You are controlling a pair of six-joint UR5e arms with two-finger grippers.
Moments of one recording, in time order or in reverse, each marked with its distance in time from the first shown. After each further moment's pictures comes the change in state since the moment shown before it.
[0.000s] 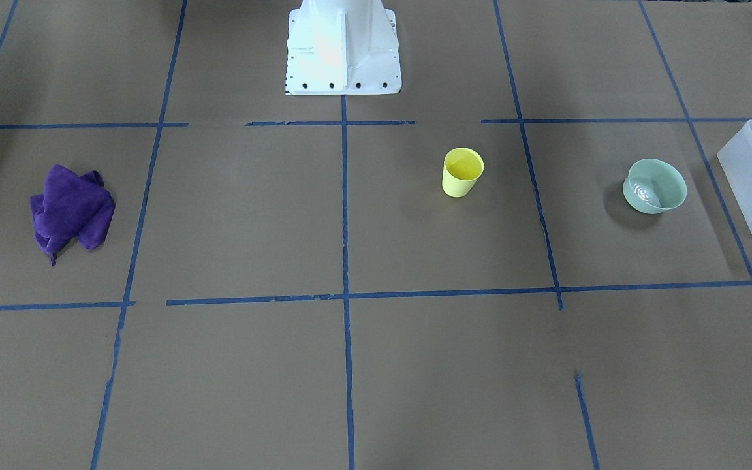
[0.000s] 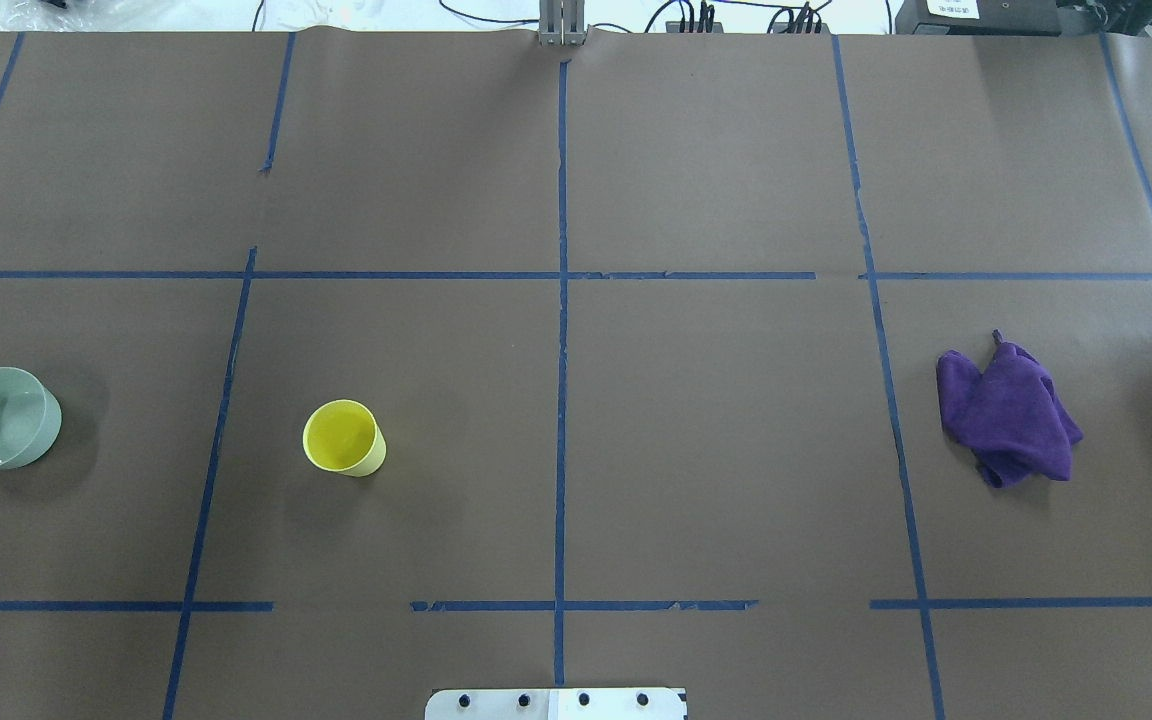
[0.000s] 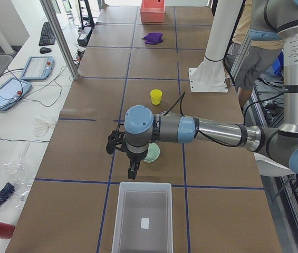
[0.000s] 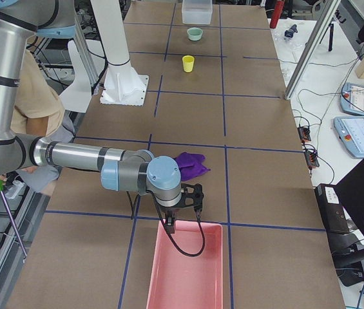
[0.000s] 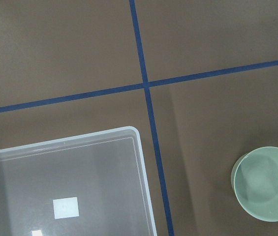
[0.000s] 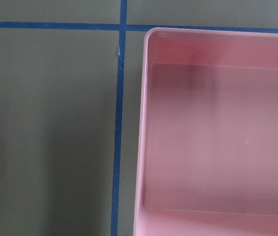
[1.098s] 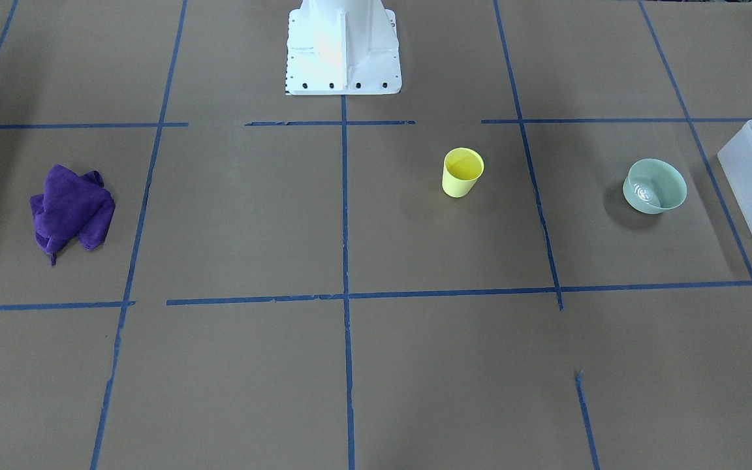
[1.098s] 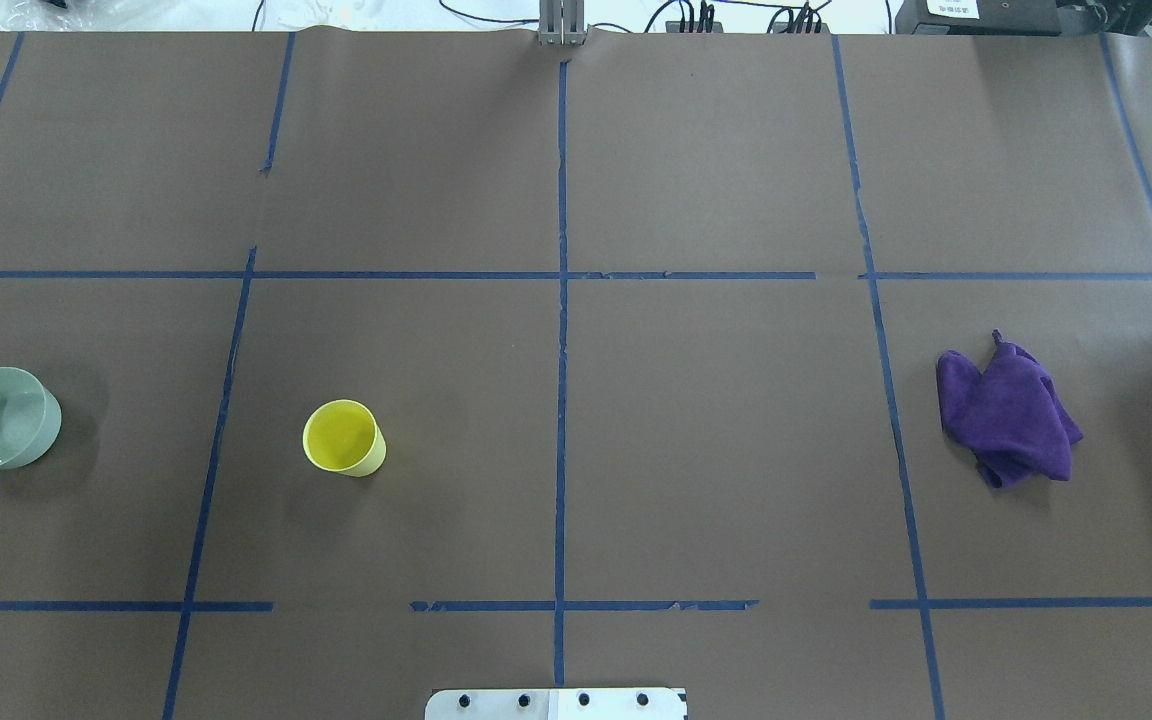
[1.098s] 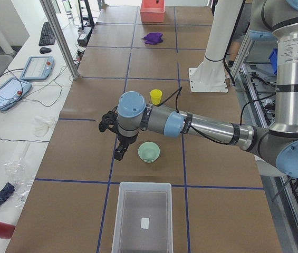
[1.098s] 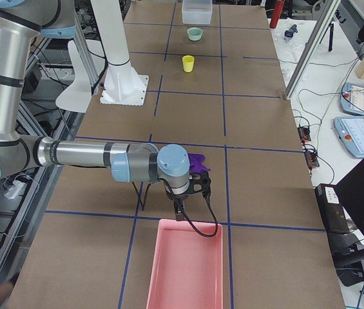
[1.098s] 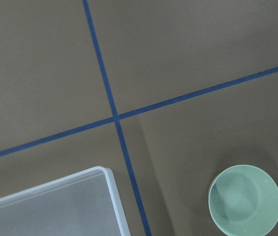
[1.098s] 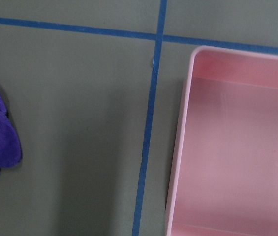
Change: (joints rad) left arm 0.088 -0.074 0.015 -0.208 -0.049 -0.006; right arm -0.064 0.045 0.041 0.021 0.020 -0.002
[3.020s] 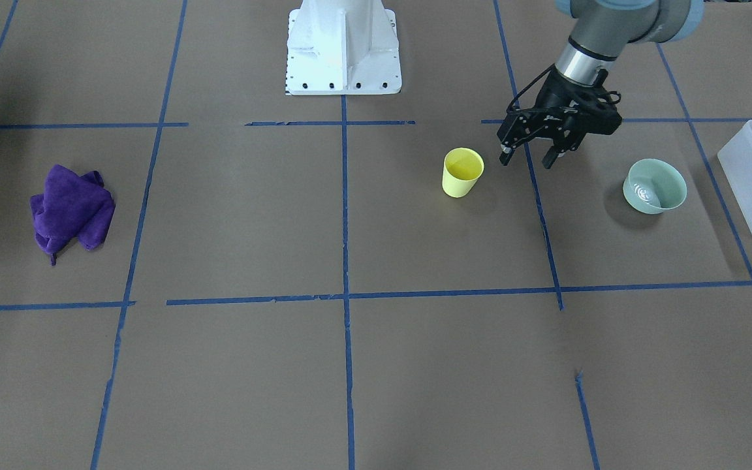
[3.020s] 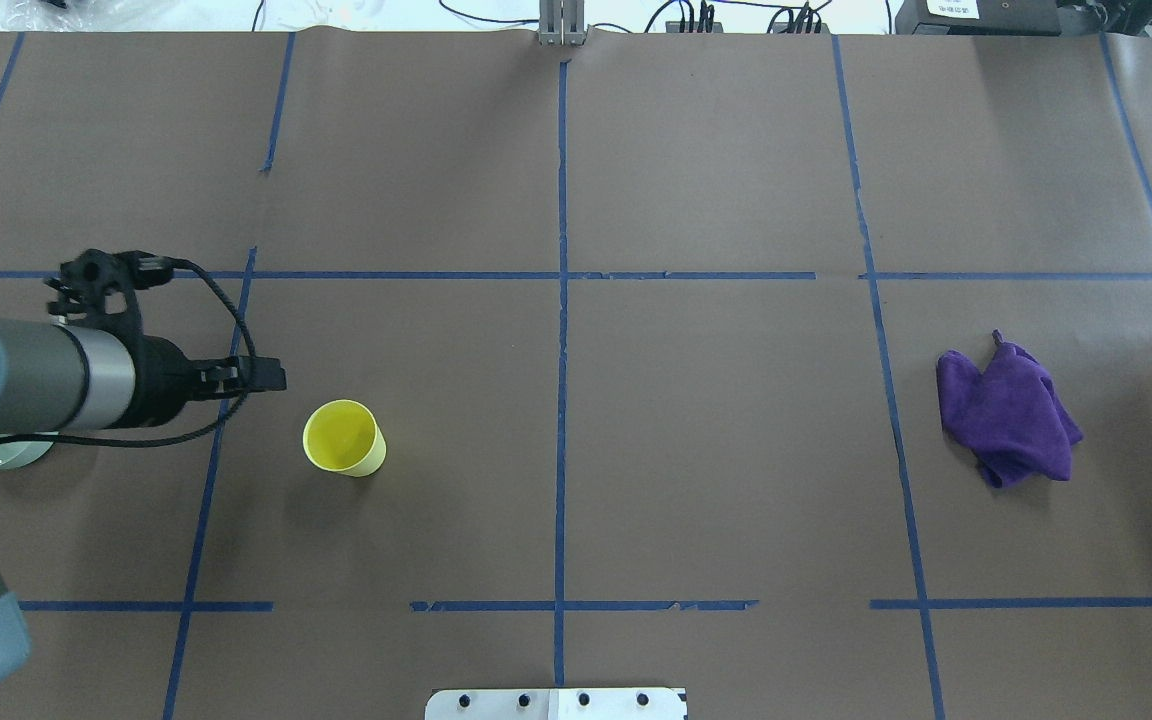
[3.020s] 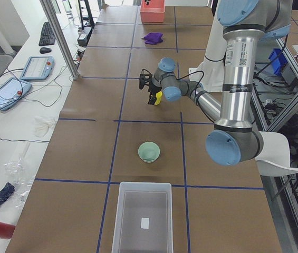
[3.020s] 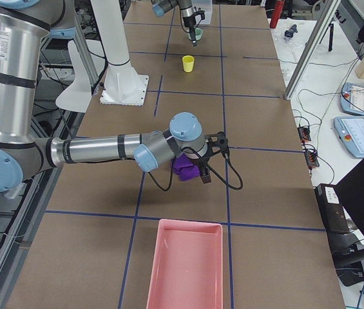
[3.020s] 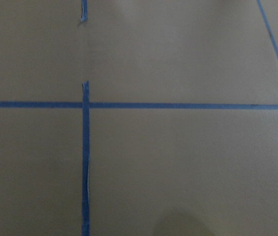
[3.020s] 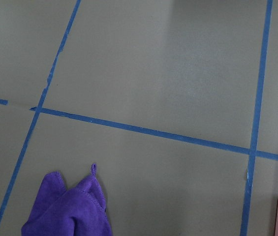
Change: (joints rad) left arm 1.010 -0.139 -0.212 -0.305 0.680 -1.542; right arm -0.129 0.065 0.020 0.373 0.034 0.371
